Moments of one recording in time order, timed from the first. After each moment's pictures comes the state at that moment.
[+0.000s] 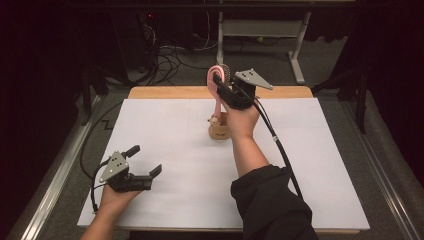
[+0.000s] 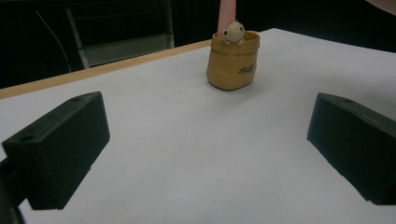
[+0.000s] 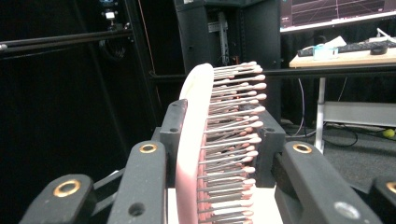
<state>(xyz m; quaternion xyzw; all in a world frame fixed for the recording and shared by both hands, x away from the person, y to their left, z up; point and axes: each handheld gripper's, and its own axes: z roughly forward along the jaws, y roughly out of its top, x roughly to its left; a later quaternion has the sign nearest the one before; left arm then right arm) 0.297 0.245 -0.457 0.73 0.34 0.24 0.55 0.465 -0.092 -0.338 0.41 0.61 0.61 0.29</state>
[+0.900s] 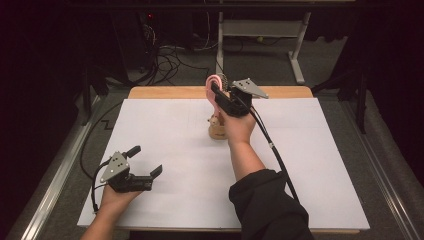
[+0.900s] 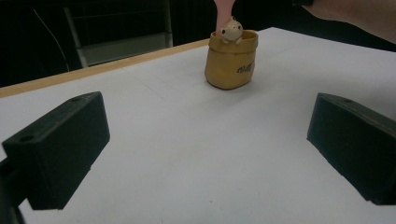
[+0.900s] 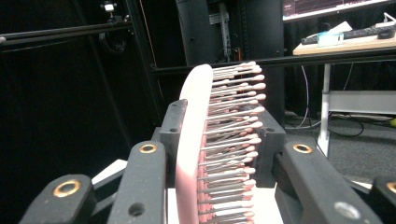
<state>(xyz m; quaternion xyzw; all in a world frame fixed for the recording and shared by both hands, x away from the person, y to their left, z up) 0.297 0.244 -0.458 0.73 0.34 0.24 0.55 0.465 -0.088 -0.365 0.42 0.61 0.61 0.27</state>
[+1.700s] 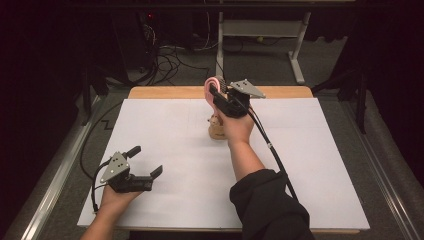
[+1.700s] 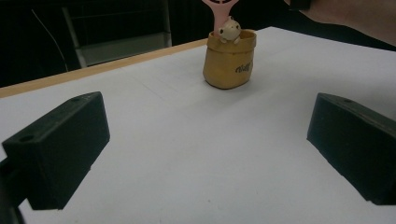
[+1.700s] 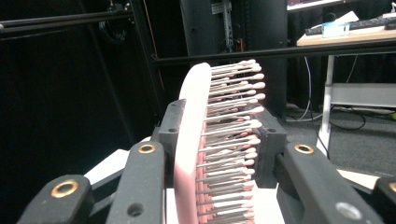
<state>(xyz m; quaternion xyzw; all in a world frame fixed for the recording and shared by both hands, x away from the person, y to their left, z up) 0.296 0.244 -0.458 0.73 0.34 0.24 0.55 0.467 -0.086 -0.369 0.42 0.63 0.60 0.27</state>
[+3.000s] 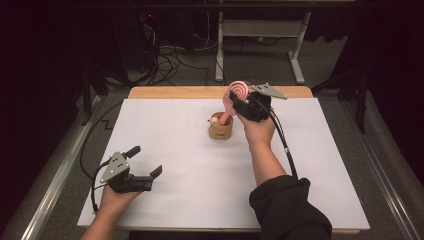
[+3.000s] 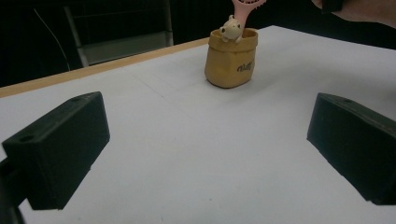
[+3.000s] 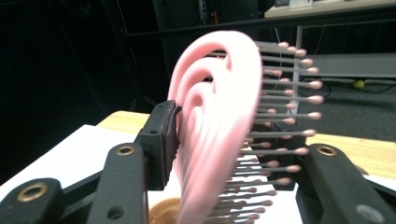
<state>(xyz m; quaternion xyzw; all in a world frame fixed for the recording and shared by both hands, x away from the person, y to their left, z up) 0.296 0.244 -0.457 0.73 0.34 0.24 0.54 0.462 -0.141 -0.376 0.47 0.64 0.55 0.26</state>
